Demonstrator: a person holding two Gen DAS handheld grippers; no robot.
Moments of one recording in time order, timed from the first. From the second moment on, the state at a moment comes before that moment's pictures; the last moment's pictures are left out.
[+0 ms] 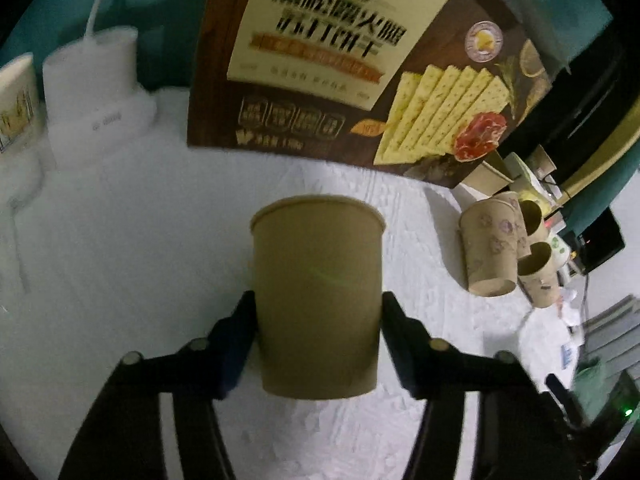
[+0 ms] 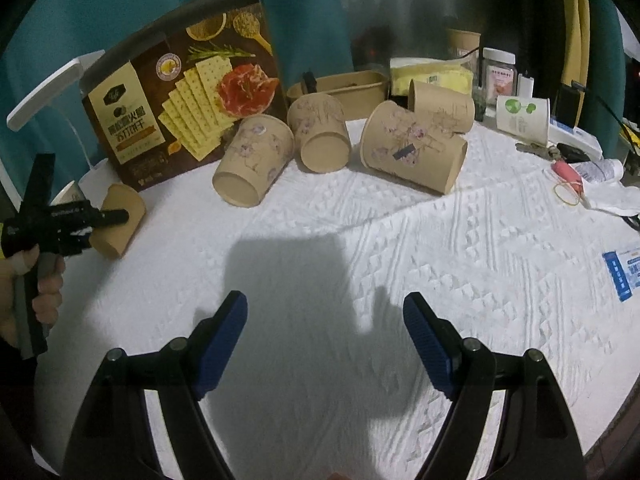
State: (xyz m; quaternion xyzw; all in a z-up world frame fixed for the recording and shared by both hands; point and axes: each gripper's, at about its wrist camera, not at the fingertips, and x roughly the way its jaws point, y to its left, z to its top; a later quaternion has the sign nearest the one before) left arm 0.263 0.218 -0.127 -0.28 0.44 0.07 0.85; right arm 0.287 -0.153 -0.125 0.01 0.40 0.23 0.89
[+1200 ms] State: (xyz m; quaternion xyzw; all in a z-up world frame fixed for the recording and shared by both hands) left arm 0.086 0.067 -0.113 -0.29 0.47 -0.04 0.83; right arm 0.132 -0.237 -0.125 0.02 0.40 0.22 0.89
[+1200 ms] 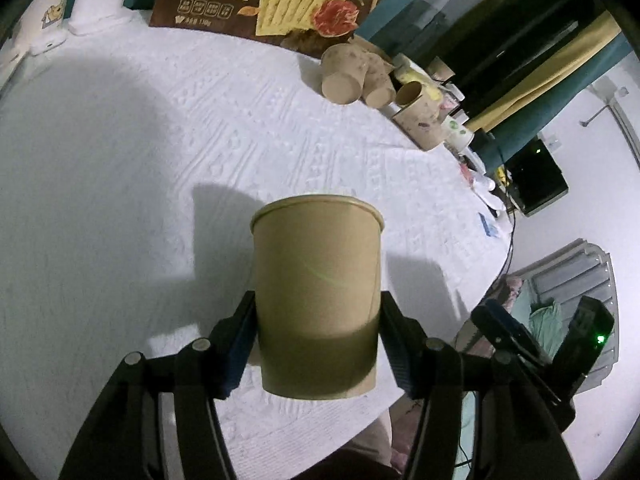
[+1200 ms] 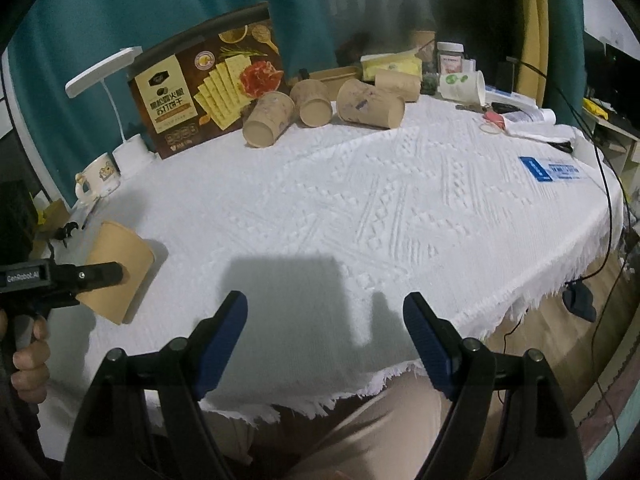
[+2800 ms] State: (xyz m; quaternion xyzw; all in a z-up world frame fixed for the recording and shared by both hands) left arm 0.015 0.154 -0.051 -0.16 0.33 0.05 0.93; right arm 0.141 -0.081 -0.088 0.00 0.45 0.34 0.83
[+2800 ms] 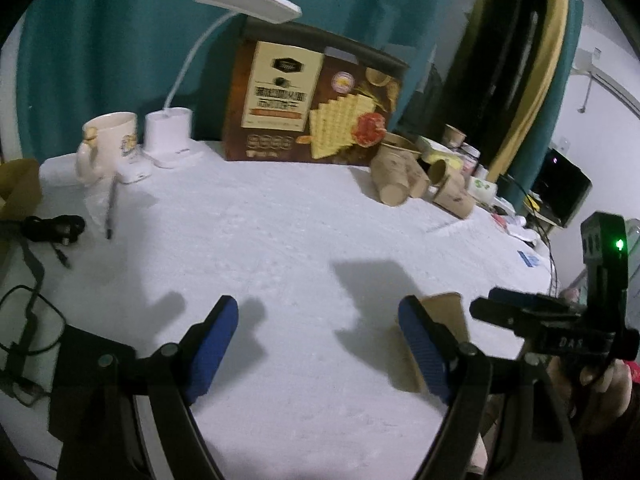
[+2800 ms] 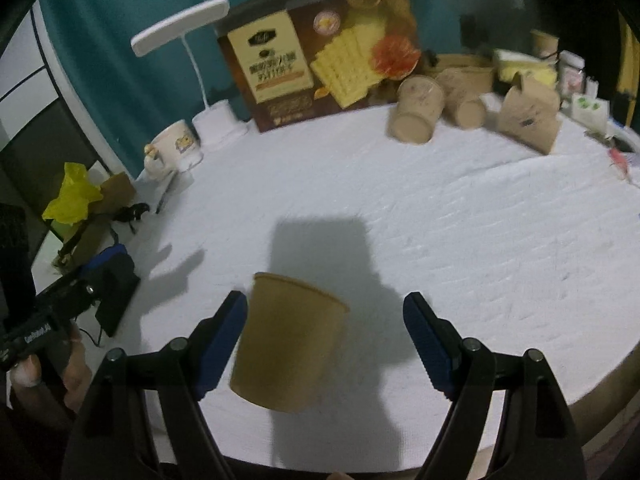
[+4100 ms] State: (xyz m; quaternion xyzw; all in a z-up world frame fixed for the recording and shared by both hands) left arm 0.012 0.169 -0.056 -0.18 0.32 0.05 0.93; right arm 0.136 -0.032 -0.100 -0.13 0.25 0.29 0.91
